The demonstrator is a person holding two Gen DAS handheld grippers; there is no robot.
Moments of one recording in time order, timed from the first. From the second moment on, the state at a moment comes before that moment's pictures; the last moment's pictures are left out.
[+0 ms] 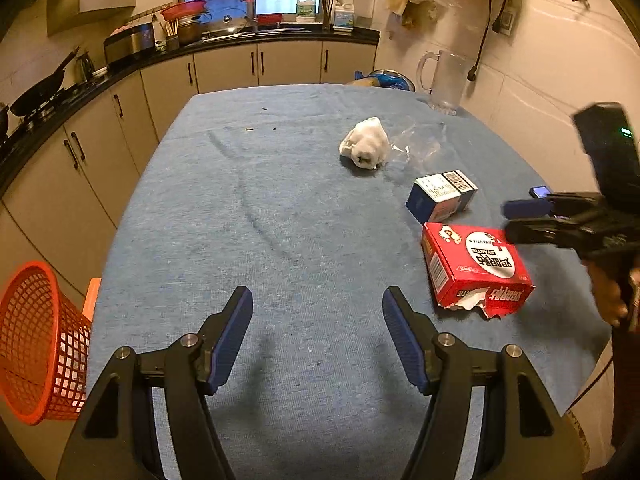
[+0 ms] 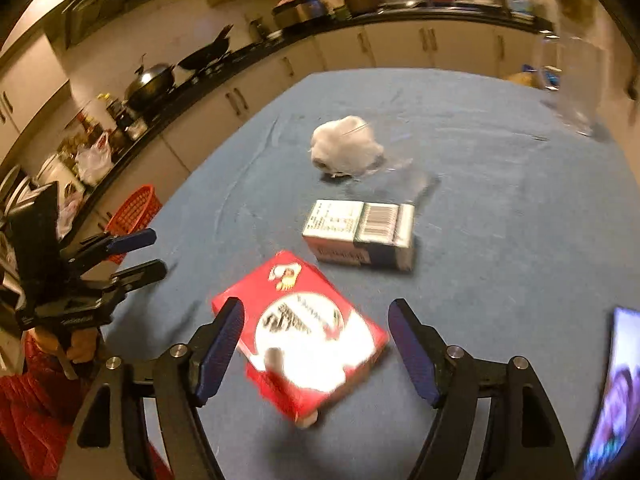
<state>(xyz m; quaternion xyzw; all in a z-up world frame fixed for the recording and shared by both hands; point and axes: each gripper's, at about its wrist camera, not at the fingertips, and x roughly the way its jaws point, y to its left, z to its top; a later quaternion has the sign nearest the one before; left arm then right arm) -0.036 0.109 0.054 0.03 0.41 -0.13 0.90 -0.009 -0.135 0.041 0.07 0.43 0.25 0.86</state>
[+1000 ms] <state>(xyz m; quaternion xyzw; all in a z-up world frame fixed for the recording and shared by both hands) 0.026 -0.002 0.059 0.17 0.39 -0.33 0.84 -0.094 -0.195 0.046 0.12 0.38 0.16 0.90</state>
